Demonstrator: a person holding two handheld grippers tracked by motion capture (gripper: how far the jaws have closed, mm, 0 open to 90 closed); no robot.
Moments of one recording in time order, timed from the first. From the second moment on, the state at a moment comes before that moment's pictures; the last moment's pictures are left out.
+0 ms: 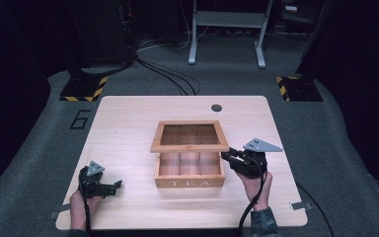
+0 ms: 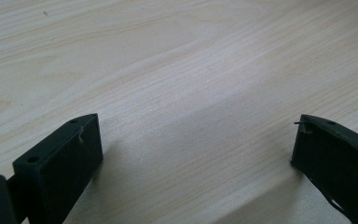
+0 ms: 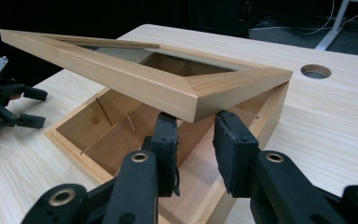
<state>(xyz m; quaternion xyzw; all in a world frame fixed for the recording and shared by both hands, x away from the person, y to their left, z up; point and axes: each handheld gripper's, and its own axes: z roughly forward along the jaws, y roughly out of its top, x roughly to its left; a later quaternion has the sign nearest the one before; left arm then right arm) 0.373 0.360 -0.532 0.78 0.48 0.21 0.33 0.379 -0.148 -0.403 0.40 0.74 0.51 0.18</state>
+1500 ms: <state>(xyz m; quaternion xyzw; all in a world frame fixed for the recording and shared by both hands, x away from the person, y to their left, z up) 0.373 0.361 -0.531 0.78 0.48 0.21 0.33 0.423 -0.149 -0.343 0.41 0.73 0.51 0.19</state>
